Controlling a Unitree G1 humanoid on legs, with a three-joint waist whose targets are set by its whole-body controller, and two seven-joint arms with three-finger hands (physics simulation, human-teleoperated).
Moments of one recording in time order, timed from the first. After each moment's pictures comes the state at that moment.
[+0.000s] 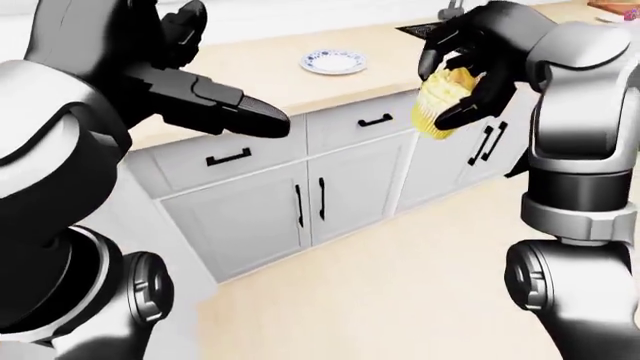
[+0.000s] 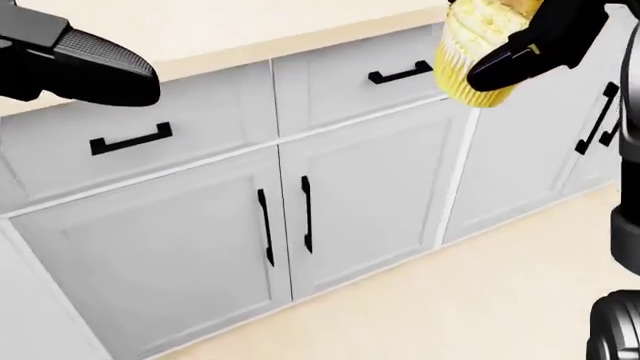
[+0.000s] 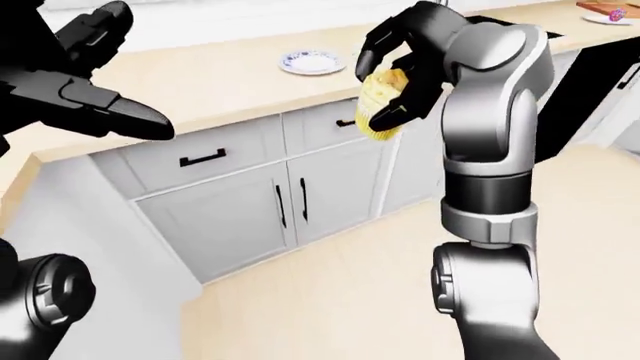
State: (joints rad) left arm -1.13 0.50 0.30 -0.68 -0.71 1.61 0.25; right arm -1.15 -0.45 -0.09 0.14 -0.65 0.73 0.96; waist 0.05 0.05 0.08
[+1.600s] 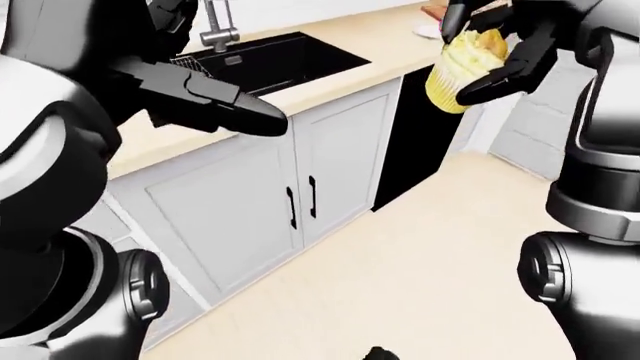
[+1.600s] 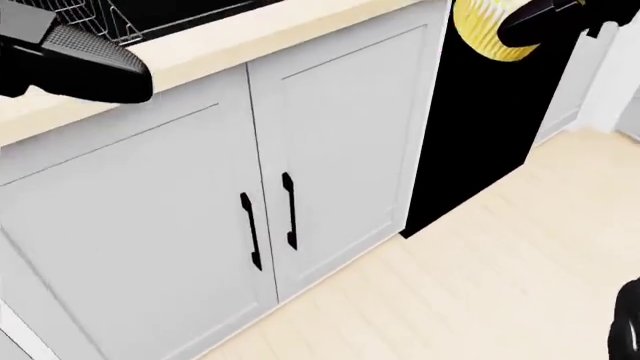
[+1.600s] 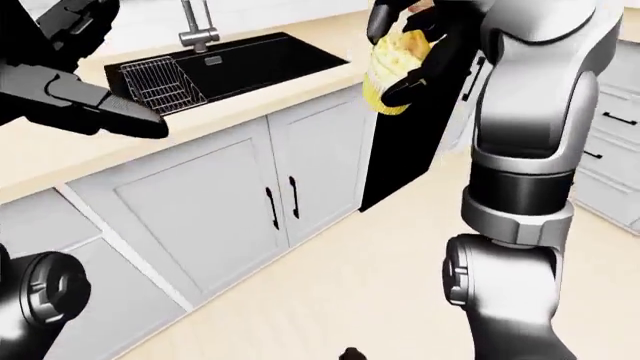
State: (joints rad) left arm -1.14 0.52 0.29 -0.72 -0.67 1.61 0.22; right arm -1.20 -0.51 -0.13 0.05 -0.57 0.71 0.94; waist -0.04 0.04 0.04
